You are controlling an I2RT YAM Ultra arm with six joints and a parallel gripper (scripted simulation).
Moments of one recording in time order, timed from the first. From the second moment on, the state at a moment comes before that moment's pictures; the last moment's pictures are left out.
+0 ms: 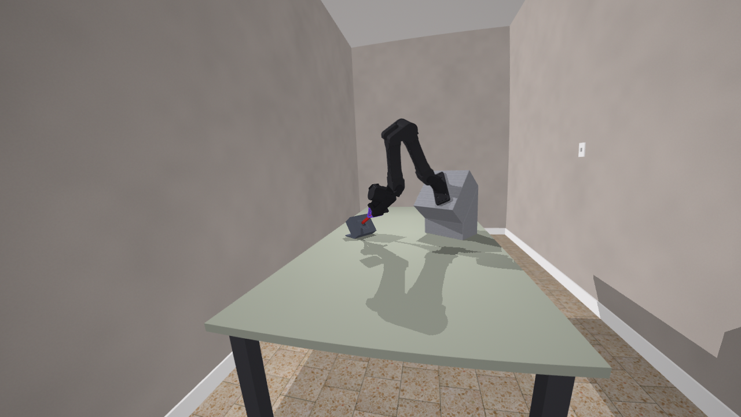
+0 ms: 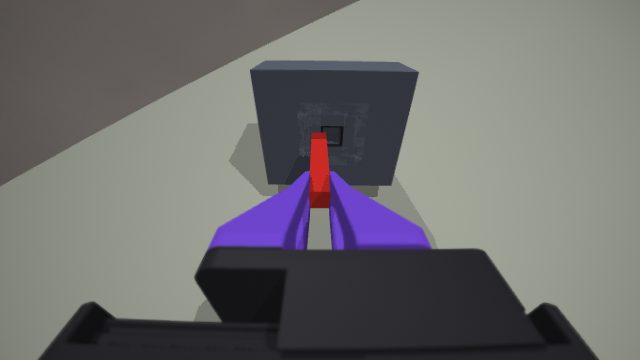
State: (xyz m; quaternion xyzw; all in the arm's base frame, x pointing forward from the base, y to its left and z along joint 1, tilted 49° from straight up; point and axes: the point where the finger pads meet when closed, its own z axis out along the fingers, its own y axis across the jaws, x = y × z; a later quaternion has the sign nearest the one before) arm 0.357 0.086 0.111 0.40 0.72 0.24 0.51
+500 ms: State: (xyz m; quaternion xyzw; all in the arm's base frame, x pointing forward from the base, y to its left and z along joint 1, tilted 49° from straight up) arm 0.347 0.085 0.112 0.40 0.72 0.24 0.52
